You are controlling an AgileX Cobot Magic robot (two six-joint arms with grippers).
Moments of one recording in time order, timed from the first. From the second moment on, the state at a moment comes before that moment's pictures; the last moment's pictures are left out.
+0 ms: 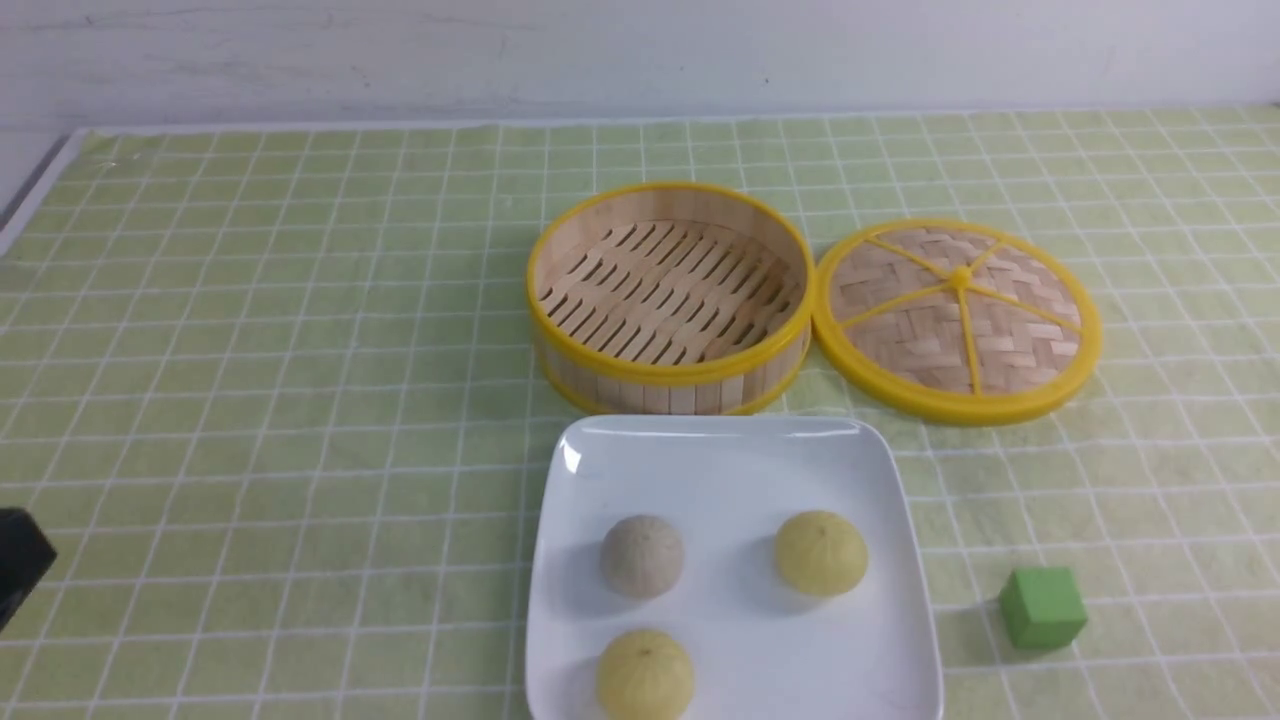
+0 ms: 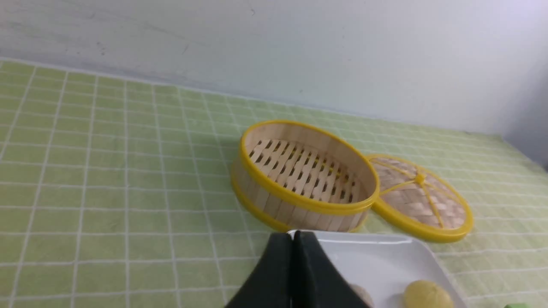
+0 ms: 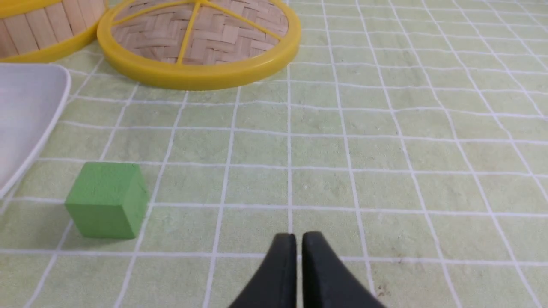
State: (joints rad) right arm 0.06 -0.01 0.02 -0.10 0.41 0.10; left arm -0.54 0.14 -0.43 0.32 0.52 -0.60
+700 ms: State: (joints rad) right arm 0.06 -0.01 0.02 -0.10 0.41 0.10; left arm -0.53 0.14 -0.28 0.29 0.53 -0.37
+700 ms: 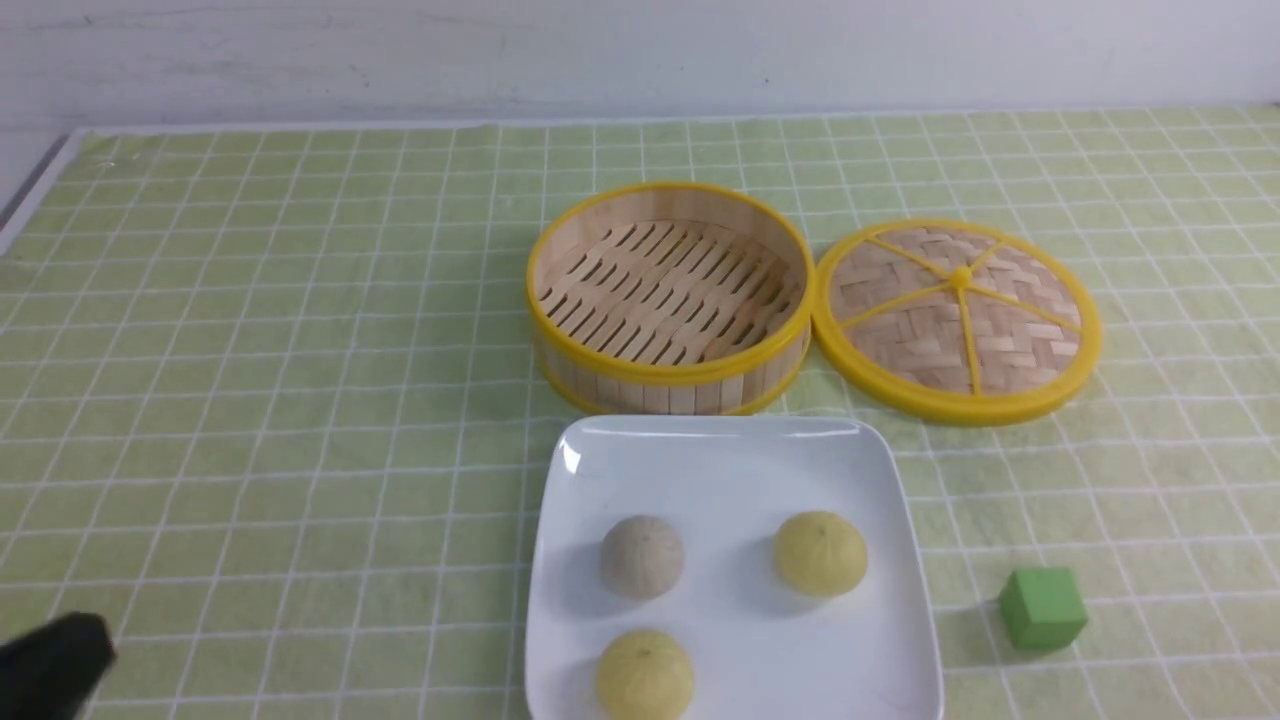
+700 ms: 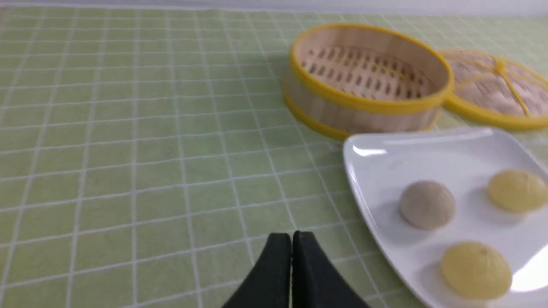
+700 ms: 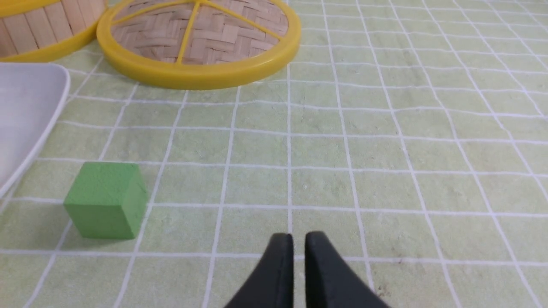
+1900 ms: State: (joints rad) right arm 0.06 -0.01 0.02 -0.10 0.41 0.10; left arm -0.07 -0.01 0.02 0.12 0.37 -0.12
